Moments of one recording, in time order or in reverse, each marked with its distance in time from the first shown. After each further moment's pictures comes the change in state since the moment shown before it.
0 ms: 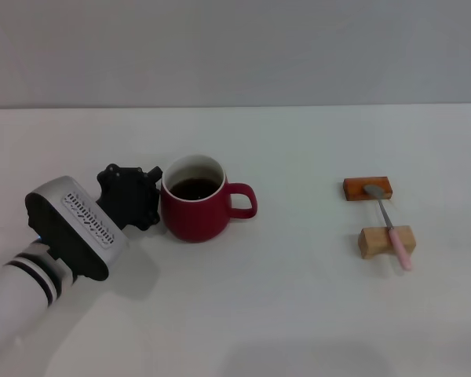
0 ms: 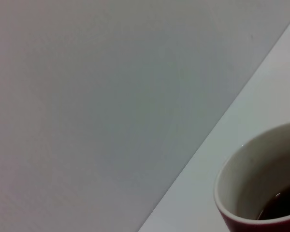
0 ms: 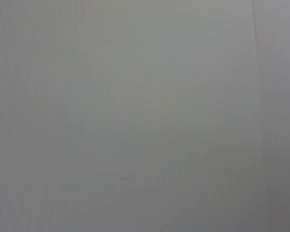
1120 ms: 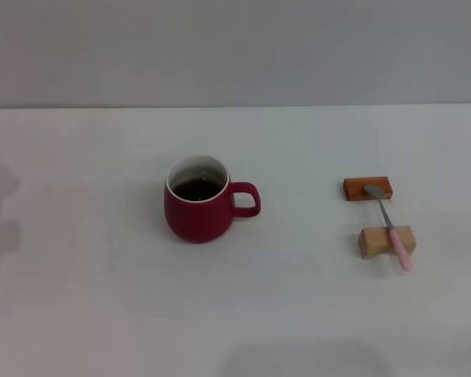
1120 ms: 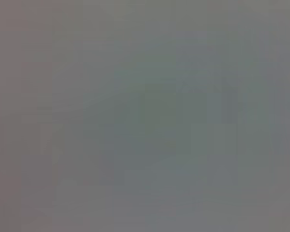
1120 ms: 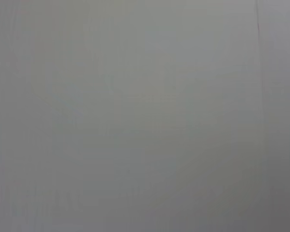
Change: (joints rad) left arm 0.082 0.018 -0.723 -0.013 -0.026 0.038 -0.262; right arm -0.009 0.012 -0.005 -0.005 -0.006 -0.003 0.000
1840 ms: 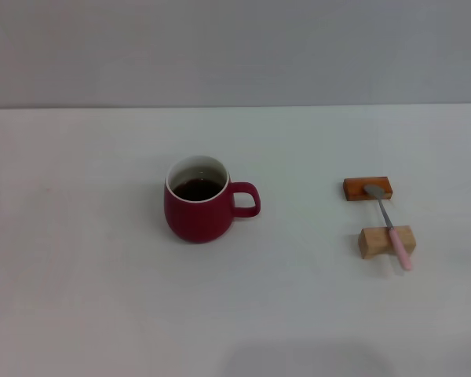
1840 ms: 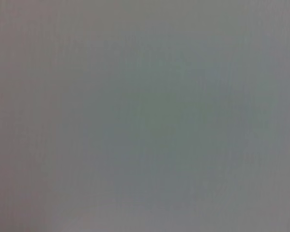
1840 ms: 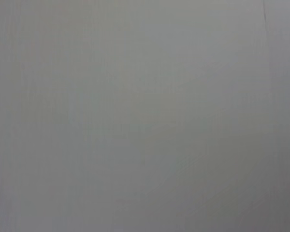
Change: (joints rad) left arm 0.021 0.001 -0.117 -0.010 0.002 -0.012 -0.209; right arm -0.036 0.033 -0.014 0.050 -0.018 -0.006 -0.019
